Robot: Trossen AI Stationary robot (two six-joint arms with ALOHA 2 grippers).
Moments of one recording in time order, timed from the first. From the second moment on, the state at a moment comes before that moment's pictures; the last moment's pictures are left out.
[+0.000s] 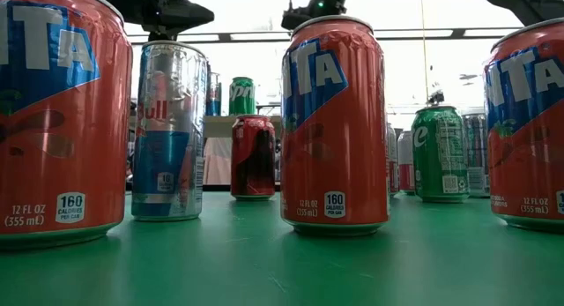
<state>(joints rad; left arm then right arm) 0.14 0.82 0.54 0.23 -0.02 -0.08 -0.37 2.02 2.27 -1.32 0.23 0.16</state>
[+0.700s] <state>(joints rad) 0.14 0.82 0.54 0.23 -0.02 -0.07 -0.37 2.02 2.27 -1.32 0.23 0.16</state>
